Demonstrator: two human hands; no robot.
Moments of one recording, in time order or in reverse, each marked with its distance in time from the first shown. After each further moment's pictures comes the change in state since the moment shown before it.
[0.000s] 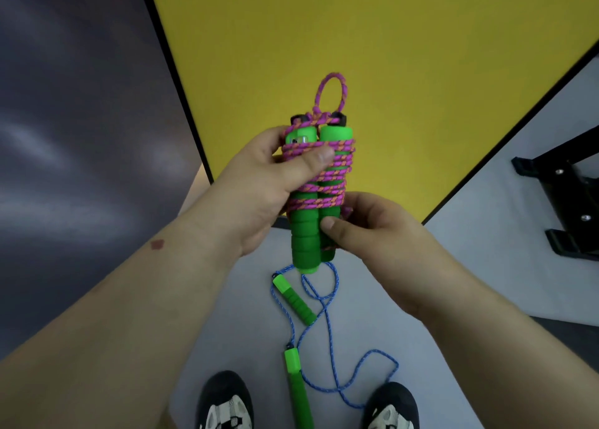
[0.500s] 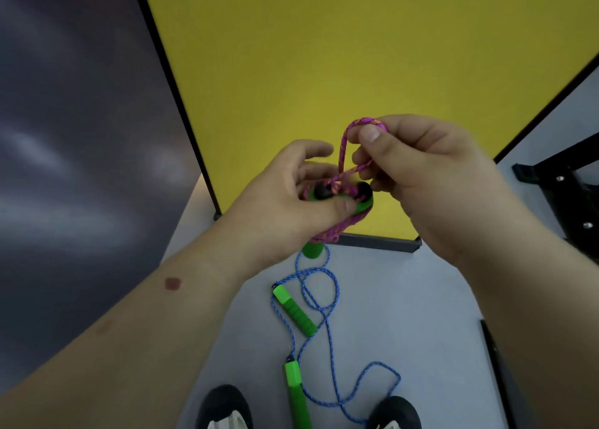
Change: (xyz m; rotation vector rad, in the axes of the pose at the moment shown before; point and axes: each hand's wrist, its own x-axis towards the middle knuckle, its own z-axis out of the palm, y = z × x) left_hand 0.000 0.001 0.006 0.309 -0.095 0.086; right_hand 0.021 -0.071 -0.029 -0.064 0.164 -0.278
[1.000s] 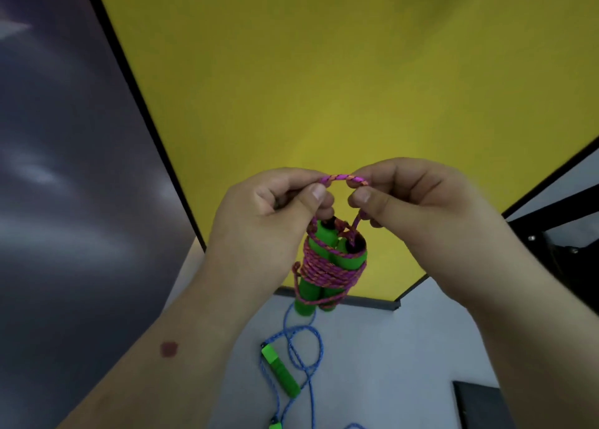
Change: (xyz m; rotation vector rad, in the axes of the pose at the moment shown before) left_hand 0.061 0.162 -0.009 -0.068 0.344 0.183; right_hand 0.077 -0.137 -0.055 -0.047 -0.110 -0.014
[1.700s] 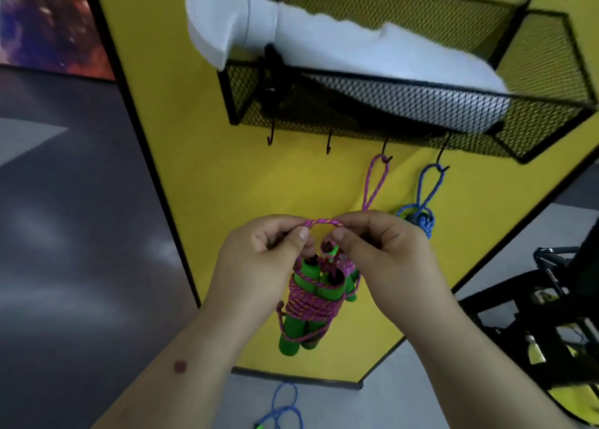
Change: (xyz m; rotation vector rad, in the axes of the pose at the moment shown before) left_hand 0.089 0.414 0.006 0.150 0.002 0.050; right_hand 0.039 -0.399 -0.093 -0.096 0.214 -0.091
